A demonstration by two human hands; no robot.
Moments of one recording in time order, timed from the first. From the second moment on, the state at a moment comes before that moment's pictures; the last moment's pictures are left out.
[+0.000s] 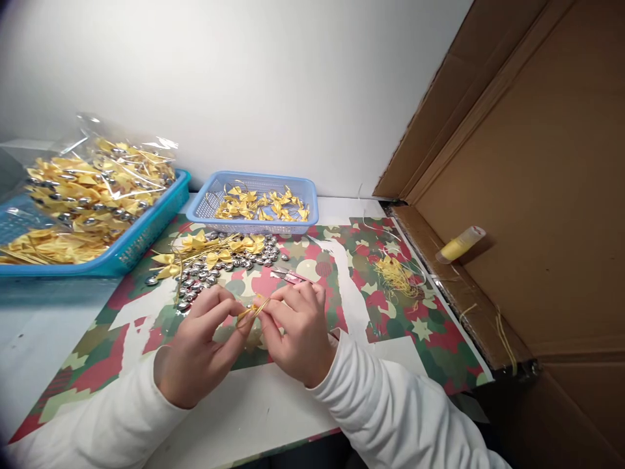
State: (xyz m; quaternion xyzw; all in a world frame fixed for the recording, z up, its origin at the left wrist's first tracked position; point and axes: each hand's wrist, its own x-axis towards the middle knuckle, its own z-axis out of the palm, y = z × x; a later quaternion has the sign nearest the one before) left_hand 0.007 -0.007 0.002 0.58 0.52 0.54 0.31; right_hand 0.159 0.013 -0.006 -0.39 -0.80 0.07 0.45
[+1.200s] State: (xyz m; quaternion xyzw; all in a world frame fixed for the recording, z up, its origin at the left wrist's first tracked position) left_hand 0.002 0.001 -0.006 0.46 0.47 0.46 0.60; right_hand 0.160 0.010 -0.009 -0.28 -0.64 0.47 0.55
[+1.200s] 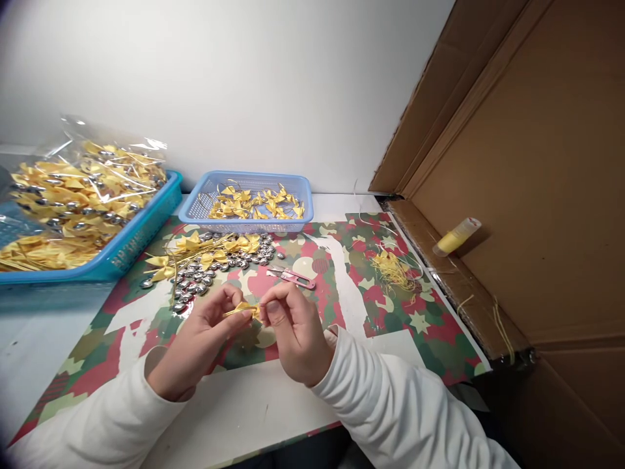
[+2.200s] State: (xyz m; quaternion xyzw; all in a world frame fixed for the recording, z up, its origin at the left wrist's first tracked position) left_hand -0.004 0.002 0.004 0.34 0.49 0.47 0.65; right_hand 0.163 0.018 -0.002 -0.37 -0.77 0.18 0.48
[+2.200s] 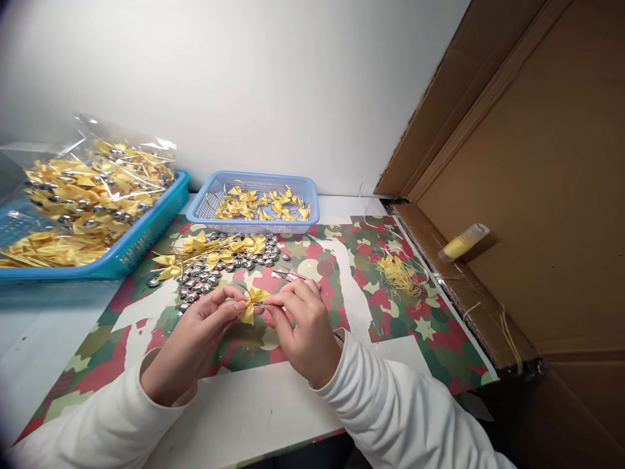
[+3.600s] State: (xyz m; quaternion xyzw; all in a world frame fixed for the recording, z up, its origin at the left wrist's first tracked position) left_hand 0.000 0.000 0.013 0.41 0.56 0.46 0.55; right_hand 0.164 0.016 -0.006 -0.39 -0.80 0.17 0.43
